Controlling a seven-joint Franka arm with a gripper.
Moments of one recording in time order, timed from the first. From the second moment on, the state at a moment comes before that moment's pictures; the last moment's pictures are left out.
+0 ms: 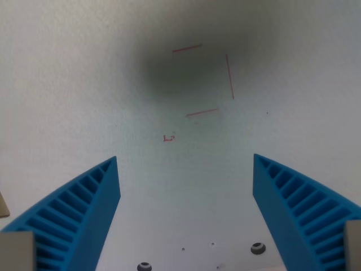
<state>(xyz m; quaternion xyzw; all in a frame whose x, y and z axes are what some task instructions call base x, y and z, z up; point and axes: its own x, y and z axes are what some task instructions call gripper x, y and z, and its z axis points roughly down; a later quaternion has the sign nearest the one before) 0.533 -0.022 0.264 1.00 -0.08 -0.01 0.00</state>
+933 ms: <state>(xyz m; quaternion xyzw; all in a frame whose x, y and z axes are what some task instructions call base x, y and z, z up) 0.526 -0.083 0.264 1.00 -0.09 -0.01 0.01</state>
